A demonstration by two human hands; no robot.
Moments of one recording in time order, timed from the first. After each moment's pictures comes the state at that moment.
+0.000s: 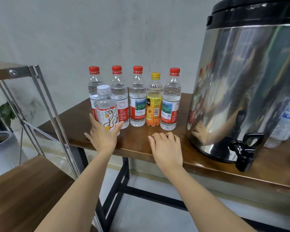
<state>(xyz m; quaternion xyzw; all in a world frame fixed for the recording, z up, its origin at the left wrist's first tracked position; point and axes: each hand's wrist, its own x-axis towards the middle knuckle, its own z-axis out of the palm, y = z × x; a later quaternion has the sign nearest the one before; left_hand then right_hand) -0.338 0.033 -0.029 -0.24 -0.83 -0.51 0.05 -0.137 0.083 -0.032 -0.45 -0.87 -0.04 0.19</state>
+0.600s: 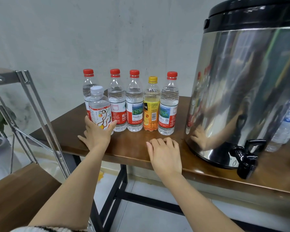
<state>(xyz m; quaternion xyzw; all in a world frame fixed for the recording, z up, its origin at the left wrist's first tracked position) -0.369 0.054 -0.023 -0.23 -0.85 -0.47 0.03 -0.139 0.084 -0.035 -0.44 -0.87 -0.04 0.21</state>
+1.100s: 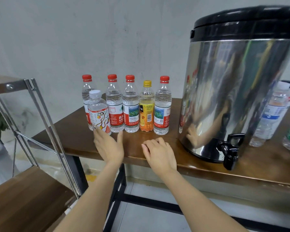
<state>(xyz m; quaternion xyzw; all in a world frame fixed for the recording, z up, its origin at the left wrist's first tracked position) -0.297 0.041 -0.036 -0.25 -0.82 -0.50 0.07 -0.133 0.080 -0.033 -0.39 -0.89 -0.01 0.24</state>
